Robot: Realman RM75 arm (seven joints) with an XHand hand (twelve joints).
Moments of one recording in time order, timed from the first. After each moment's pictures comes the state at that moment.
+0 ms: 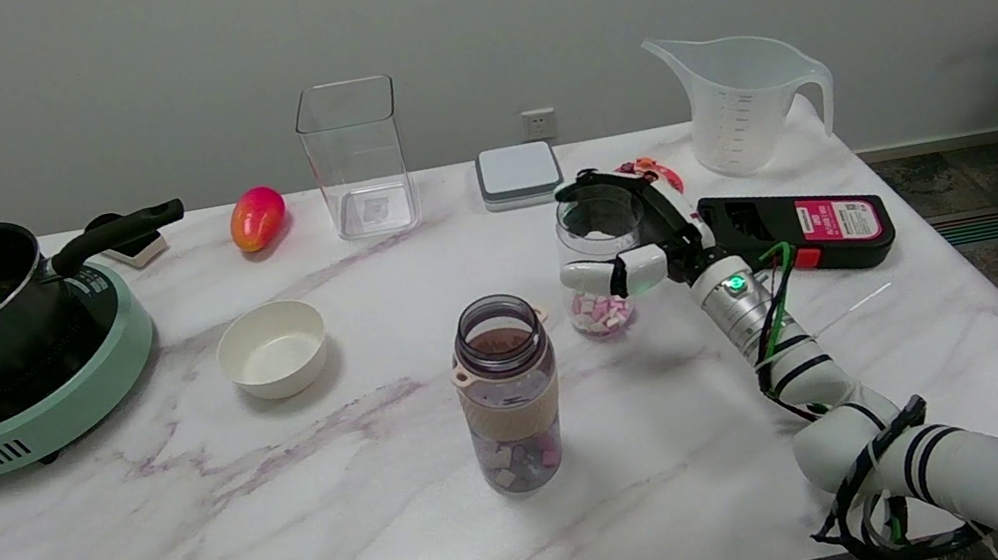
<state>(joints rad) 0.28 -1.15 -2.05 0.71 0.60 0.89 1.50</state>
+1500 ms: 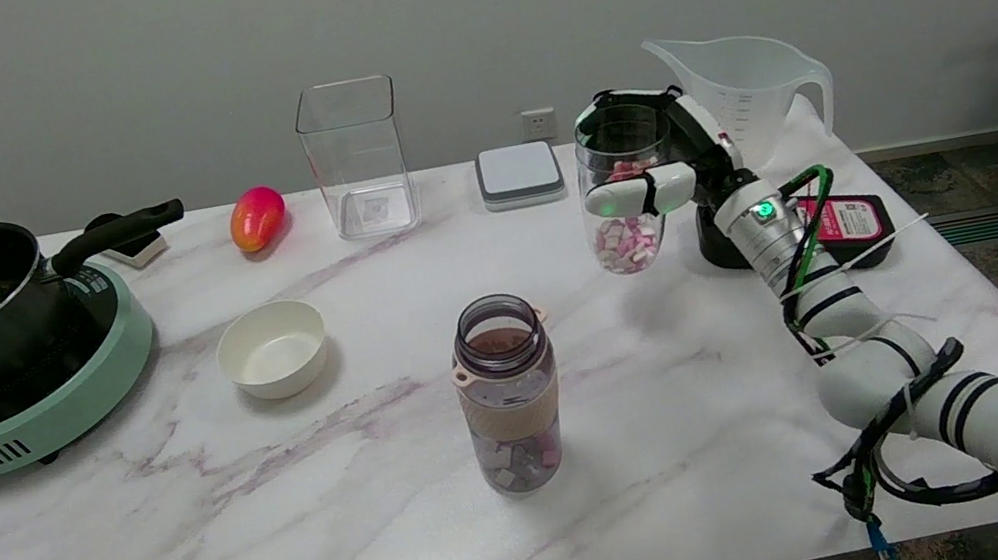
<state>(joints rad) 0.26 -1.04 -1.93 0.93 0.58 0.80 1.44</state>
